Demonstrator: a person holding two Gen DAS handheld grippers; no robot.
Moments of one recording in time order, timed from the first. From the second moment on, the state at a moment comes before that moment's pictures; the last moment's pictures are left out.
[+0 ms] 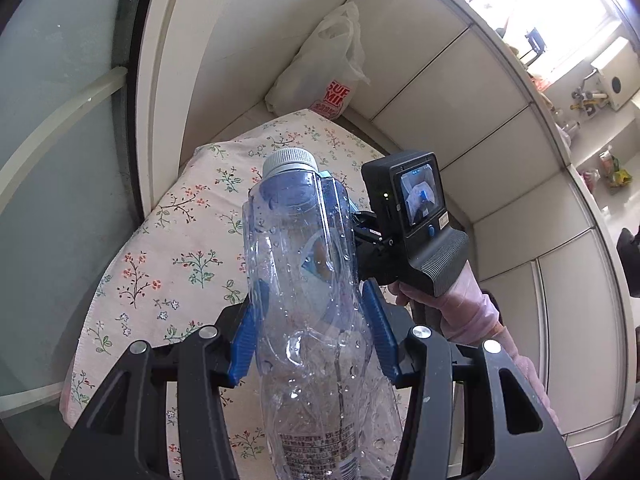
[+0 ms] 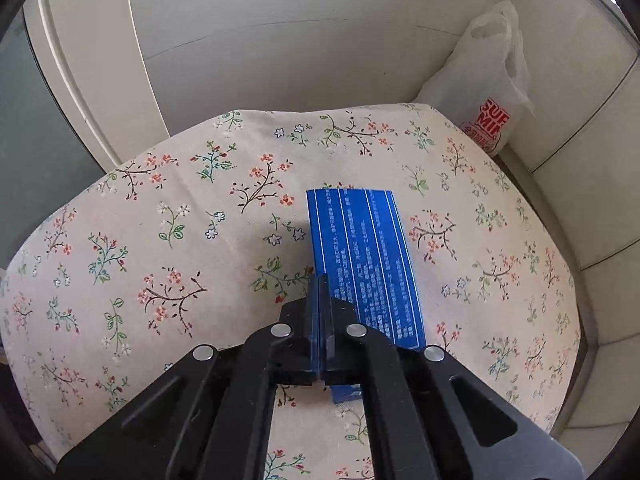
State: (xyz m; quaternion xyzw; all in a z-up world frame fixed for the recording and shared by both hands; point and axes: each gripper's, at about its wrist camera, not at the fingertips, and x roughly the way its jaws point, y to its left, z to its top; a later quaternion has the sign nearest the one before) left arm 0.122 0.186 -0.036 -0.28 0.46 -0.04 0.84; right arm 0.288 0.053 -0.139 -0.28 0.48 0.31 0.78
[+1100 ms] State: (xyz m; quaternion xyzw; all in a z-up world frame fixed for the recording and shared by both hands) left arm 0.126 0.173 -0.037 -0.30 0.46 -0.07 0.83; right arm 0.309 0.009 -0.088 -0.21 0.45 0.21 0.84
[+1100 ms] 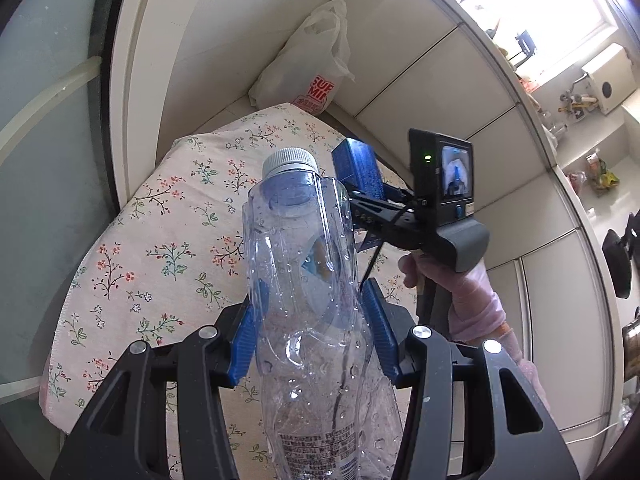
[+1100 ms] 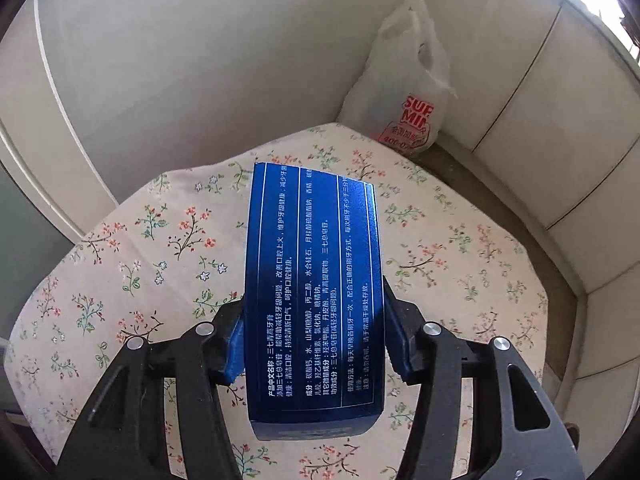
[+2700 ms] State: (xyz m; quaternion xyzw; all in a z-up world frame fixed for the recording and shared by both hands) left arm 0.196 -0.213 0.014 -0.15 0.37 -0.28 0.87; right arm 0.080 -0.483 -0.004 0.13 0.30 -0.39 0.86
